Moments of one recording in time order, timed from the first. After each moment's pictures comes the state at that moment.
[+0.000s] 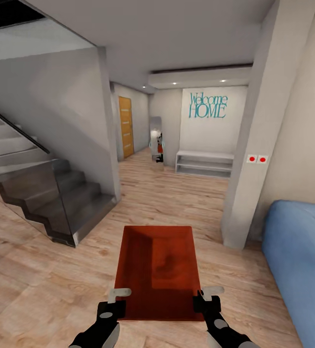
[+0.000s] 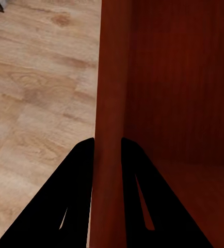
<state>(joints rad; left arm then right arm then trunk) -0.51 -0.15 -0.08 -0.31 0.03 0.01 0.30 -0.57 0.09 0.18 -0.12 -0.09 -0.37 -0.14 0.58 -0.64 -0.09</state>
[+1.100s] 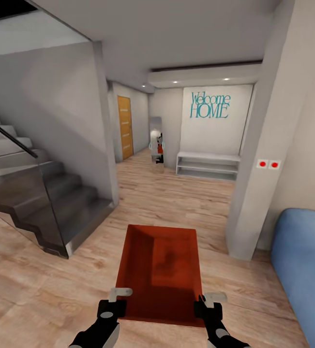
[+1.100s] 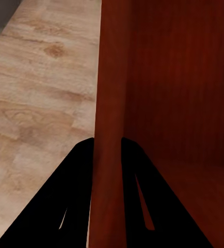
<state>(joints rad) -0.51 -0.16 -0.05 -0.32 -0.05 0.01 0.29 -0.57 0.09 0.78 -0.04 -0.76 -0.48 -0.15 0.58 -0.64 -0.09</state>
